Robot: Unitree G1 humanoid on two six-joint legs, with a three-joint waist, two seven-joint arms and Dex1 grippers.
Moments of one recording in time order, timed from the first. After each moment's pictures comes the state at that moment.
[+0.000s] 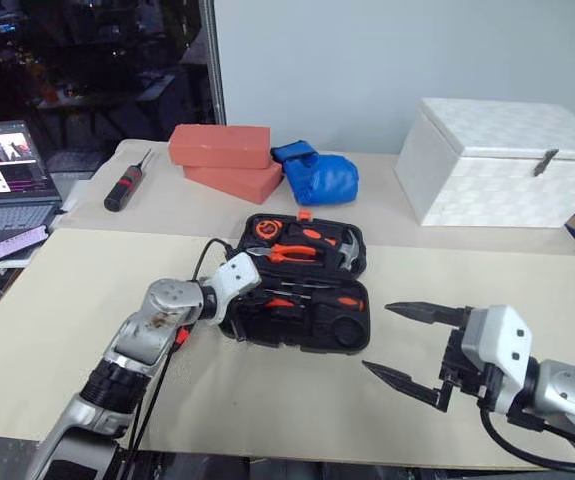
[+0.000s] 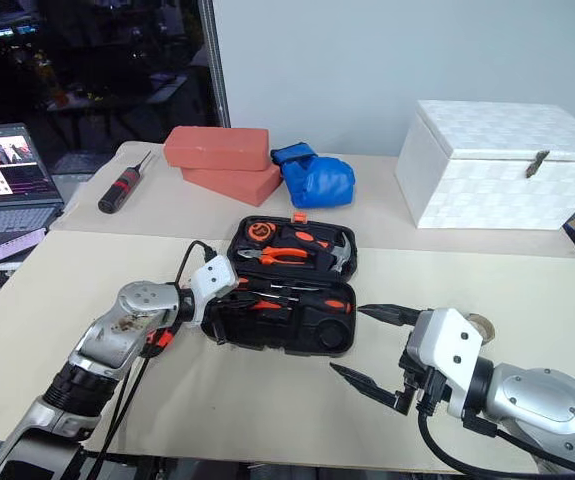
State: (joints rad) left arm -0.45 0.49 -0.20 -0.02 -0.13 0.47 -0.87; right arm 0.23 -0.81 -0.32 -0.90 0.57 0.47 0.78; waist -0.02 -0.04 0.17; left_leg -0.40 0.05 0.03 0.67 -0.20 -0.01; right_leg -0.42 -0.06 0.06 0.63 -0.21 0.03
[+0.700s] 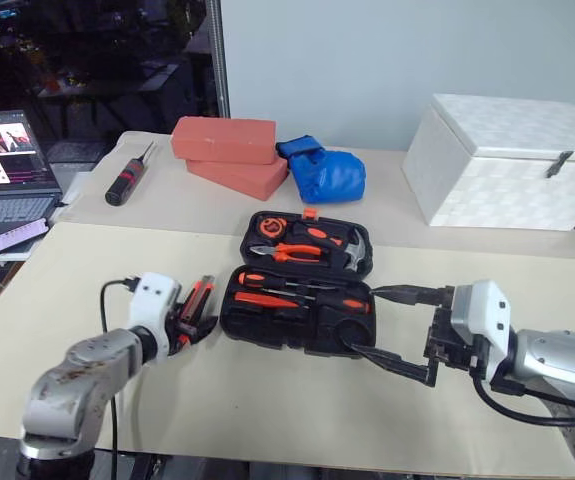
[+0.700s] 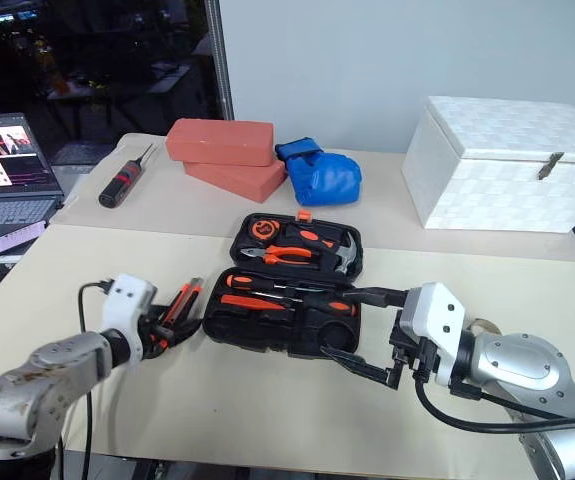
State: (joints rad) left arm -0.07 0.50 0.17 -0.58 -0.35 1.13 -0.36; right arm 0.05 -0.80 -0.20 -0.73 0.57 0.42 0.87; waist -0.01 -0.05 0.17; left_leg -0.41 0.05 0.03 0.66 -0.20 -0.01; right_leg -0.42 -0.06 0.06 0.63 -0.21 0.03
